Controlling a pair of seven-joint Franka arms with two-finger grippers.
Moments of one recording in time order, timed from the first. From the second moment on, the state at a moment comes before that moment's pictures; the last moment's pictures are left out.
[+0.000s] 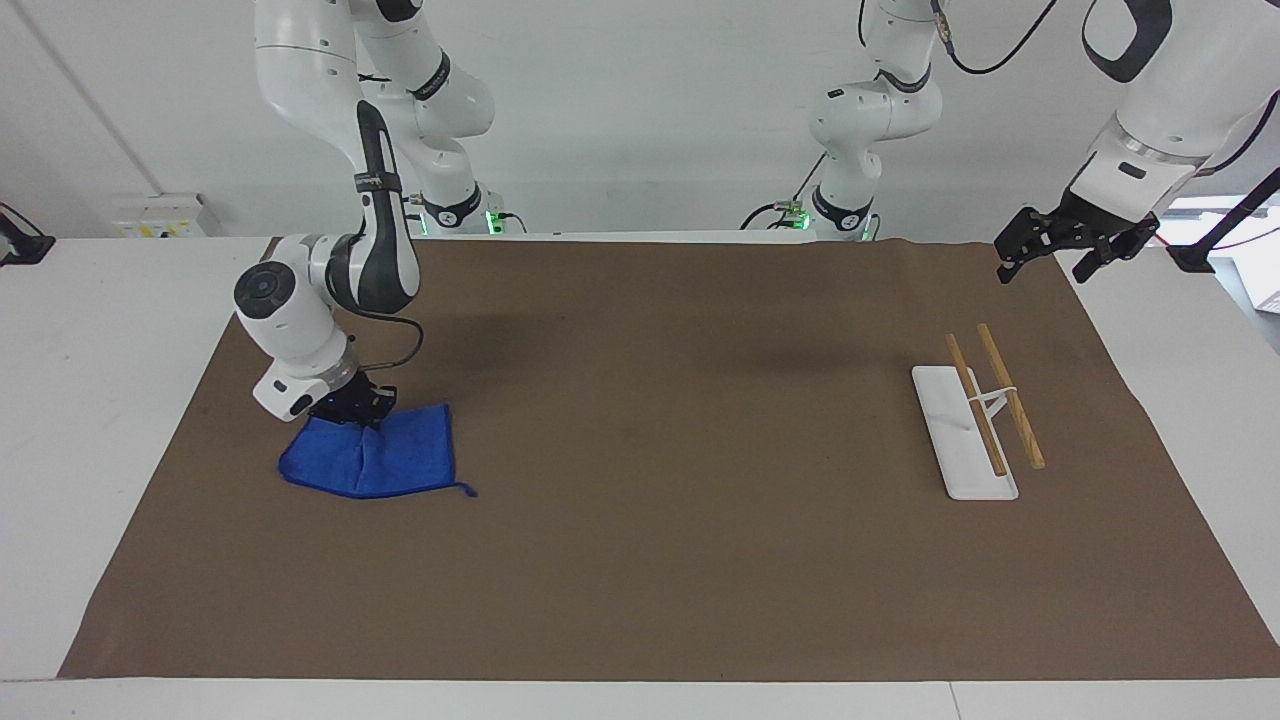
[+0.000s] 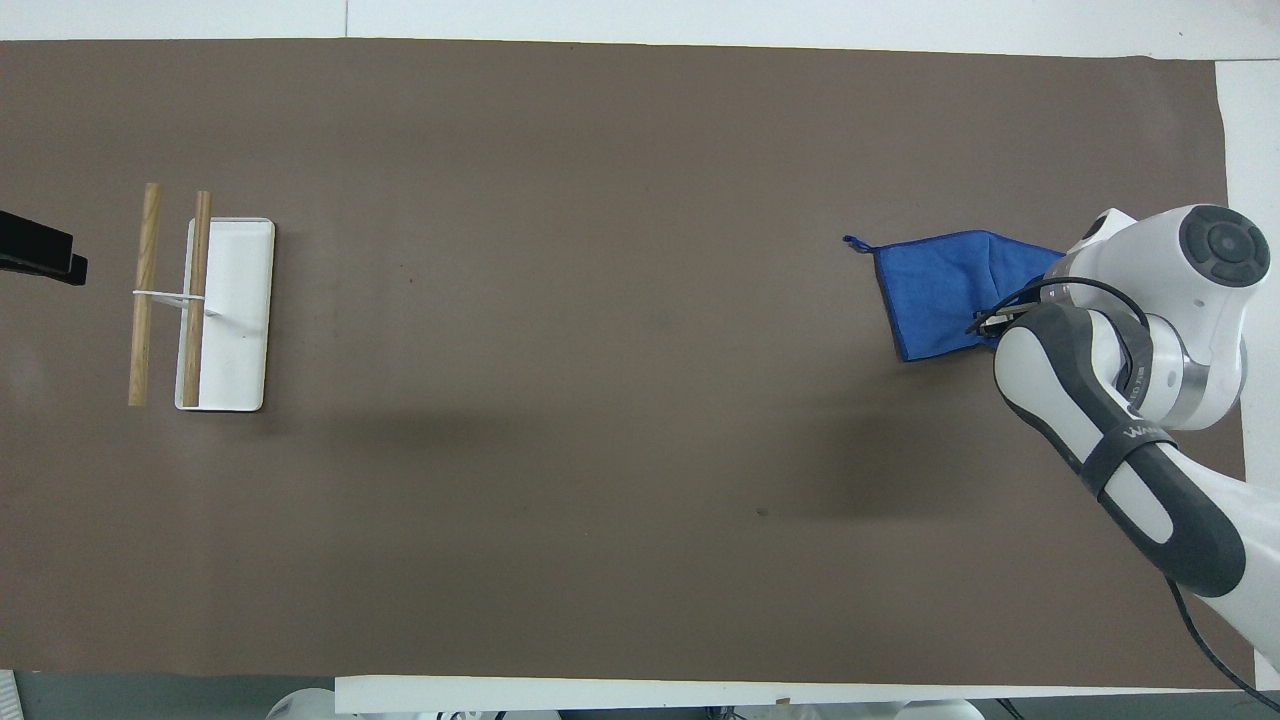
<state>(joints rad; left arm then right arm) 0.11 -0.02 -0.17 -1.57 0.01 1.52 0.03 -0.08 0.22 -0.01 -2.14 0.00 2.29 -0.22</state>
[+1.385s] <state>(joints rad) -0.29 0.01 -0.20 -1.85 -0.01 1.95 -1.30 0.25 0.23 0.32 -1.78 0.90 2.31 0.91</state>
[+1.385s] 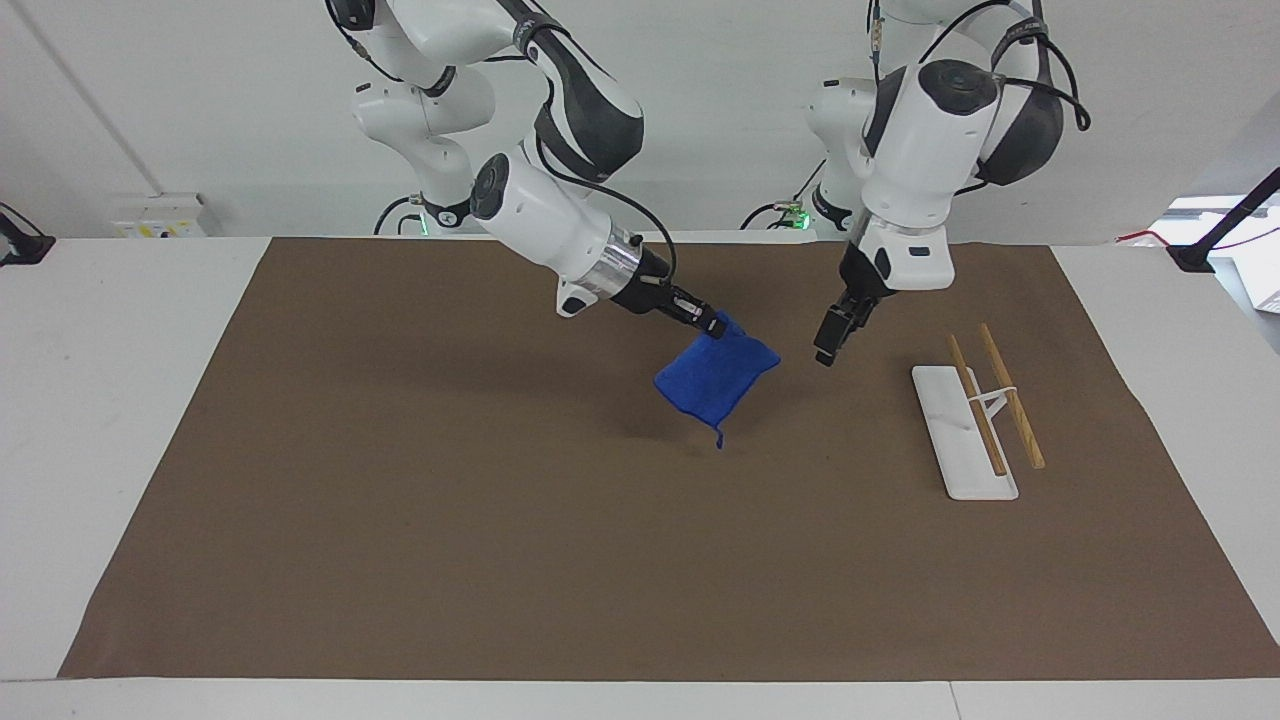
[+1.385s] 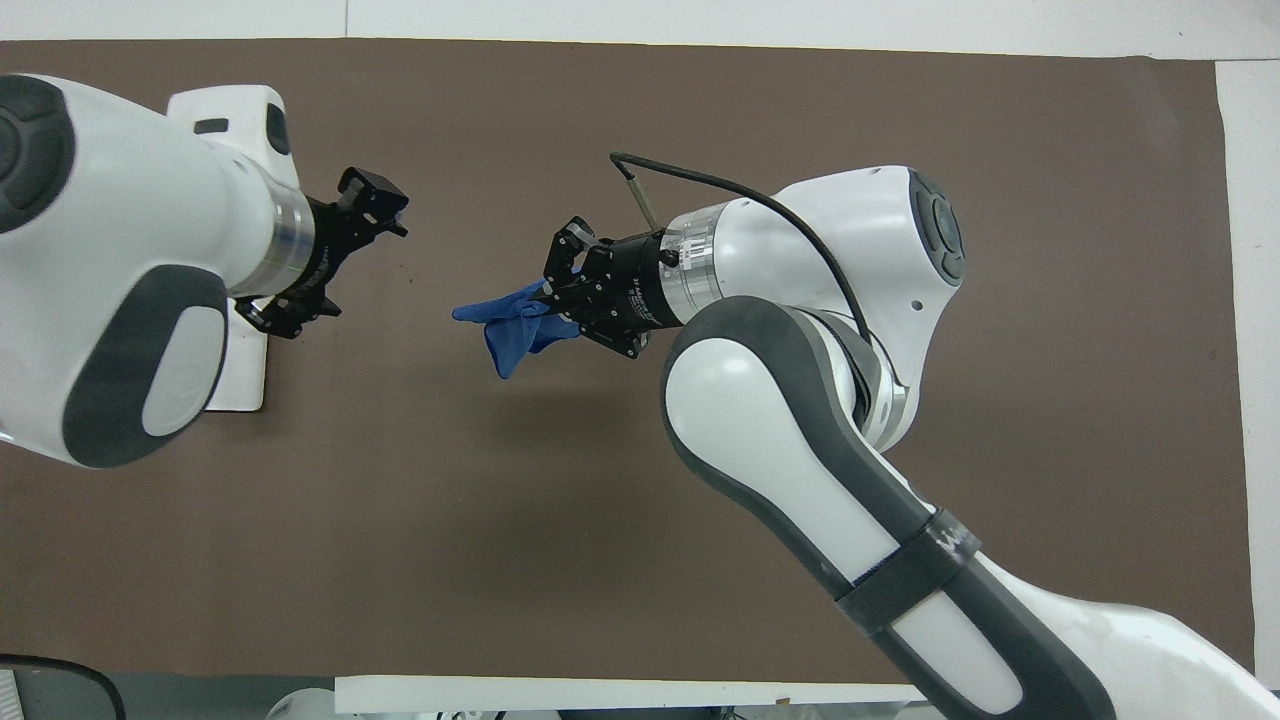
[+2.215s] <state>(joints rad) -0.36 0.02 -0.19 -1.97 -0.01 2.13 -1.43 0.25 0.23 0.32 -1.79 0.96 2.31 0.93</state>
